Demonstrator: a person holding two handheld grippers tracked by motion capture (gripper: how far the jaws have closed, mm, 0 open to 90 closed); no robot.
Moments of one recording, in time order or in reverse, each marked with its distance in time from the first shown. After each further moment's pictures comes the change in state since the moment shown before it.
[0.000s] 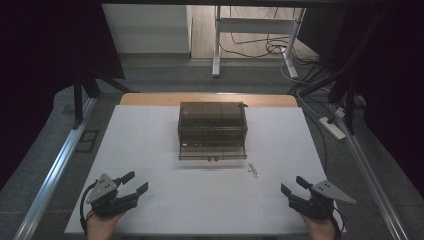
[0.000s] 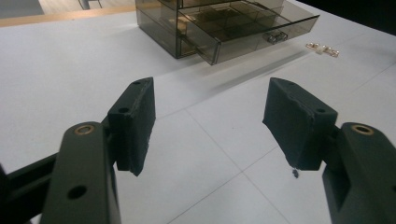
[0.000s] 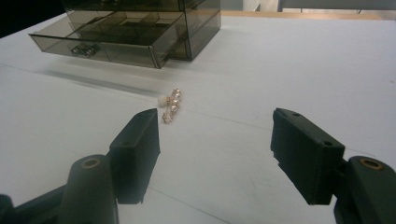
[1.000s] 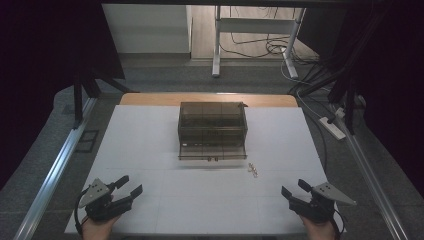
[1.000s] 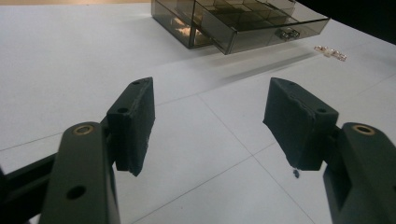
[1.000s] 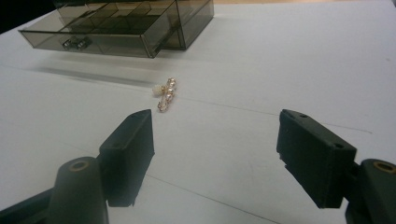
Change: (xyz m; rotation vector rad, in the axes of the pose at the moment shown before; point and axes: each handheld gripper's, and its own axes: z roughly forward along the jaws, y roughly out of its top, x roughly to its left) left arm 0.010 -0.018 -0.006 -0.015 0.009 -0.077; right arm -0.002 -0.005 -0.002 0.029 -0.009 0.060
